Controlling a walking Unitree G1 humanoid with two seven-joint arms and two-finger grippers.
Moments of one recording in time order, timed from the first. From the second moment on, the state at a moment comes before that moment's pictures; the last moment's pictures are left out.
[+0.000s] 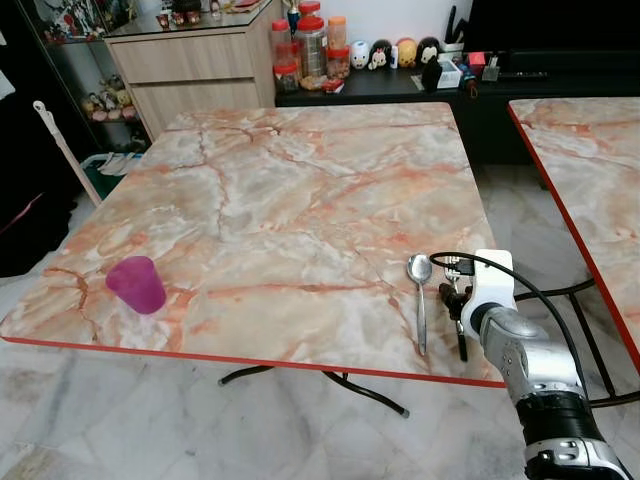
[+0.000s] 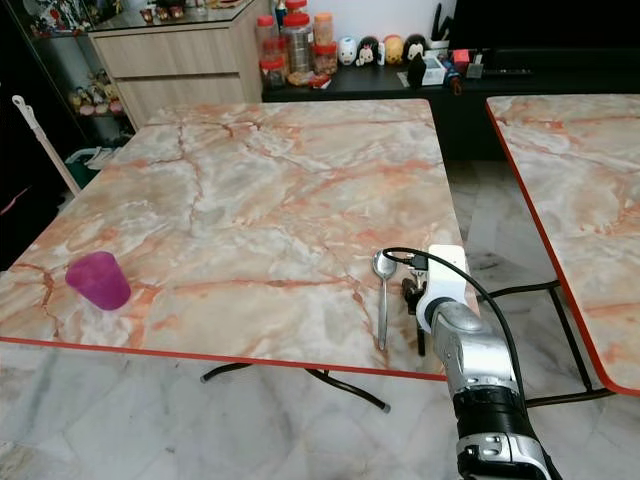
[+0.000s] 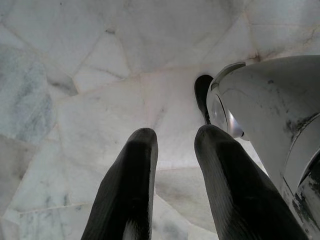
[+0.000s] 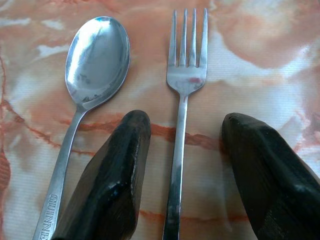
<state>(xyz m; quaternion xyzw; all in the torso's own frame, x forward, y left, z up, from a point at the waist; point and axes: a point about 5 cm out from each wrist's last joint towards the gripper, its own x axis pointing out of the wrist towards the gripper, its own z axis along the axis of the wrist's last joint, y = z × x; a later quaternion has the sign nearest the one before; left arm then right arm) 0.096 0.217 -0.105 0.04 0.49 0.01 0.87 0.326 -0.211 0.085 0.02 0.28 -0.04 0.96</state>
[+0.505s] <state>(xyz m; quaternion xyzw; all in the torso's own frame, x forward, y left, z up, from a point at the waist) 0.095 0.217 -0.105 0.04 0.49 0.01 0.87 0.326 -0.213 0.084 0.02 0.27 -0.04 0.96</state>
